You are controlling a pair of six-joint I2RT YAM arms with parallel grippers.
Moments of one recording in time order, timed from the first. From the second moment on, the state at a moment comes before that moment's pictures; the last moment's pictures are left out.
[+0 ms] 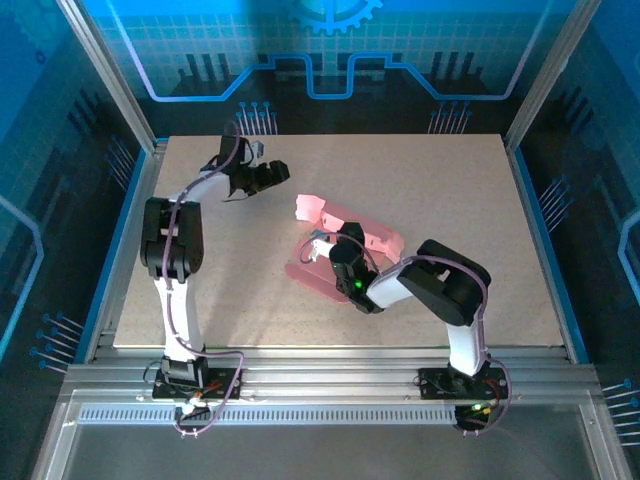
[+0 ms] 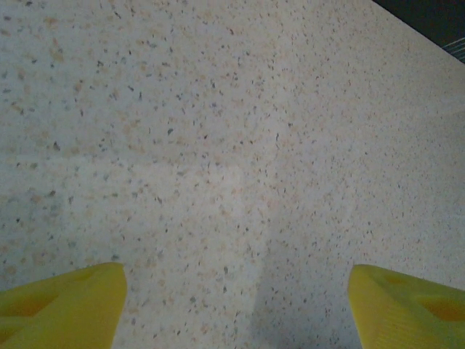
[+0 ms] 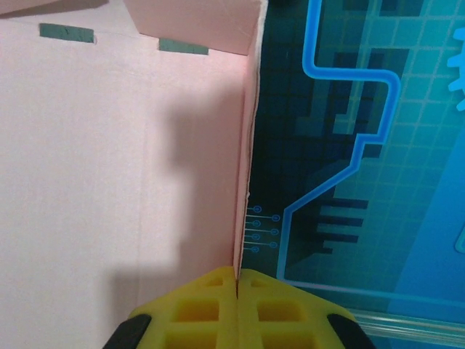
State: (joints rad) left arm -0.07 2.15 1.60 -0.28 0.46 -0.46; right arm 0.87 1.96 0.76 0.99 0.98 -1.40
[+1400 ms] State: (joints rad) left arm -0.16 2.14 1.48 -0.44 0.82 -0.17; right arm 0.86 1.98 0.76 1.02 0.96 -1.40
